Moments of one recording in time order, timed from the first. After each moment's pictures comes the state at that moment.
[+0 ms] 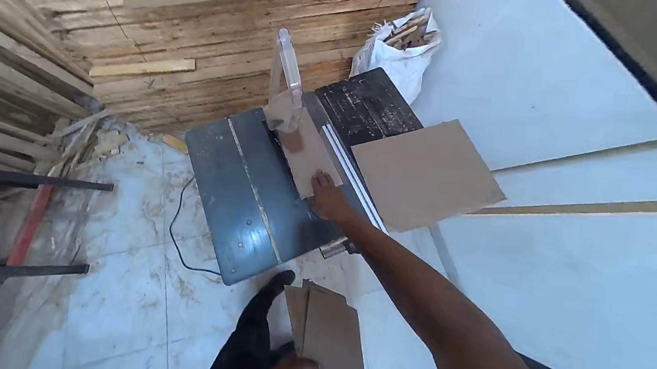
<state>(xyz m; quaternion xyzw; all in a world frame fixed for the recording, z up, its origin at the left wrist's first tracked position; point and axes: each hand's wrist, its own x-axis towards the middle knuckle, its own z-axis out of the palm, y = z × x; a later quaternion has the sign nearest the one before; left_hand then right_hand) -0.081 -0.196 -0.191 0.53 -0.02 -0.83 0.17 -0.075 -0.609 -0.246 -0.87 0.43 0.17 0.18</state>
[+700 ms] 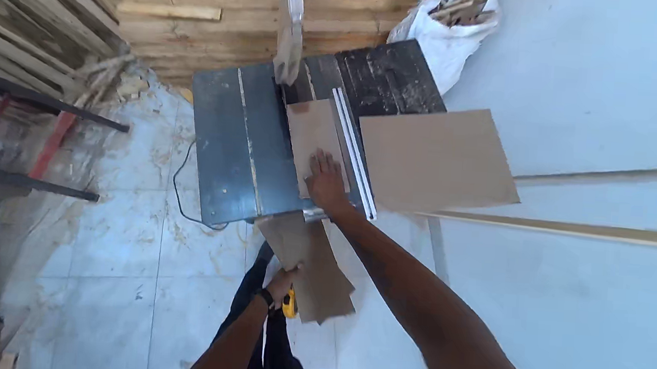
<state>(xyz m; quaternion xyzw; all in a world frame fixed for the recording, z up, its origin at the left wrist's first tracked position) -0.179 -0.248 -0.331 0.63 0.04 -0.69 0.35 -0.148 -0.563 -0.287 -0.92 0.35 0.06 0.14</state>
